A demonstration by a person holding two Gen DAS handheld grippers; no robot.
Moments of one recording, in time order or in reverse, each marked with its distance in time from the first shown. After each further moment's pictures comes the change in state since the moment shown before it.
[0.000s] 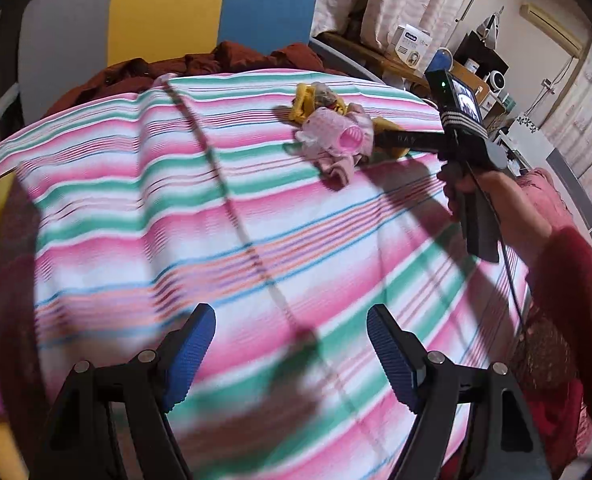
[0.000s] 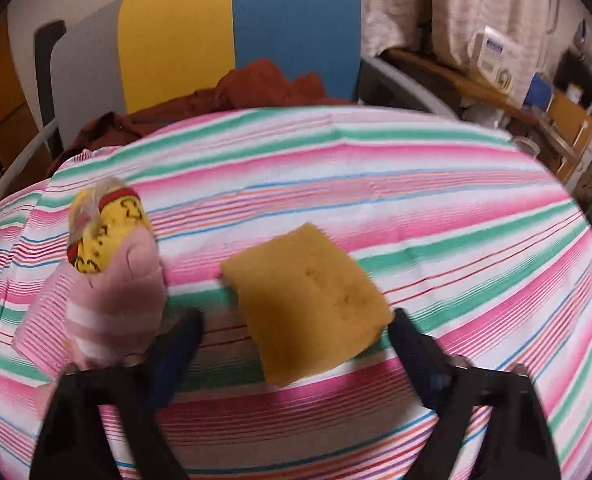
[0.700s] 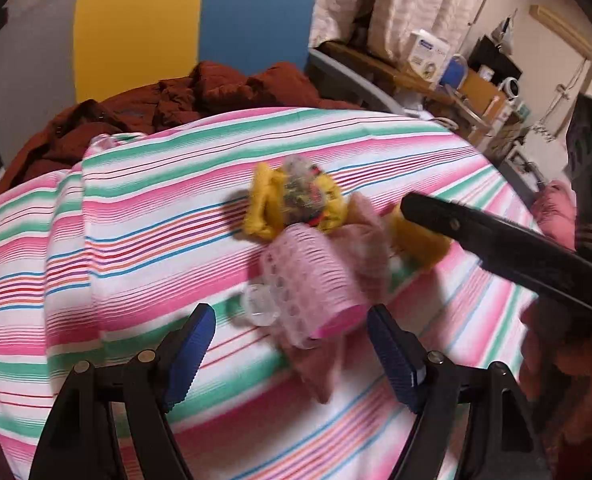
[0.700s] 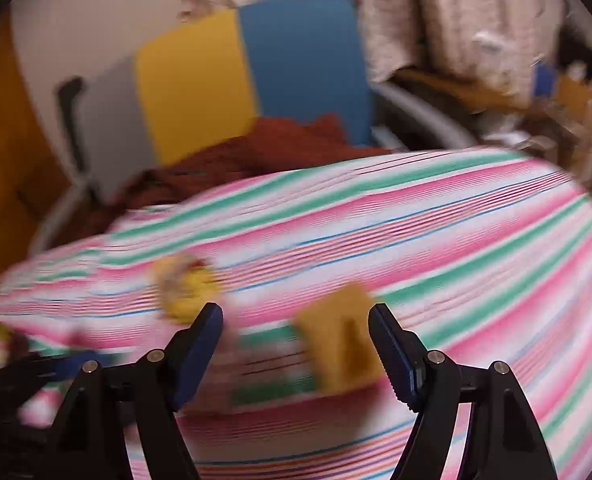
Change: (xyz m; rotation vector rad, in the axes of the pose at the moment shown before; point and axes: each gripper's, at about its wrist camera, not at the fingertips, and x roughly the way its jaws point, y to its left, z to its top) left arm 0.093 -0.035 0.126 0.005 -0.037 0.071; right arm -0.055 0.007 0.012 0.095 -0.111 0.216
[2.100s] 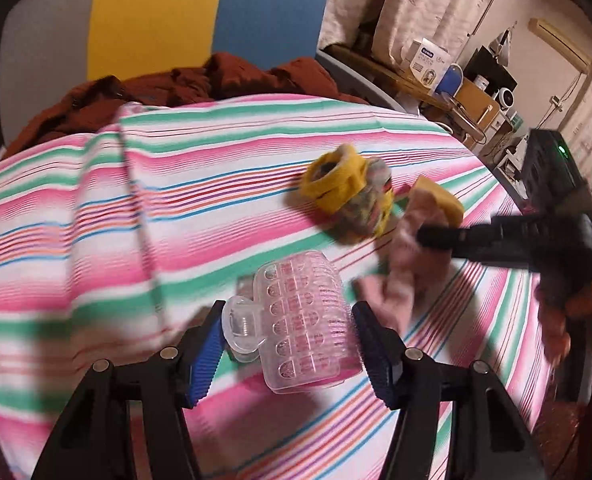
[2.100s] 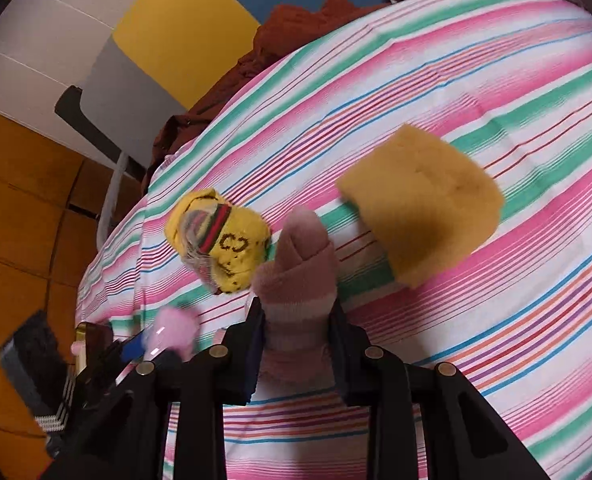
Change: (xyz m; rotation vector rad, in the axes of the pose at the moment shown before) left arm -0.022 0.043 -0.039 -0.026 -0.017 -0.060; right arm 0.040 -0.021 -0.029 0.269 0.329 0.227
